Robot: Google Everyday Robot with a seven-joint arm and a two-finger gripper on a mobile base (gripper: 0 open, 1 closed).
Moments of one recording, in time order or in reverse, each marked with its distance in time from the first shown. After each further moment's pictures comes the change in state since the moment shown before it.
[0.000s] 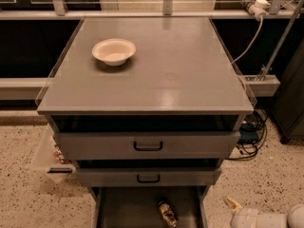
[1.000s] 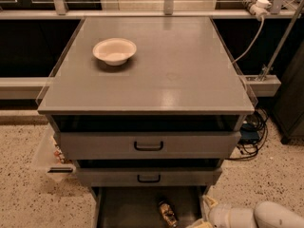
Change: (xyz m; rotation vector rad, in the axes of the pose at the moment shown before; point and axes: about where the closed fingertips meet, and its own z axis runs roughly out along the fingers) arm 0.025 -0.033 0.109 -0.098 -0.110 0.123
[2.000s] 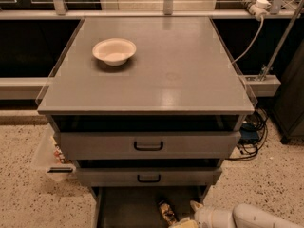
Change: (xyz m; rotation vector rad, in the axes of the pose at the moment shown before) arm 0.045 -0.036 0.092 -0.042 -0.032 0.155
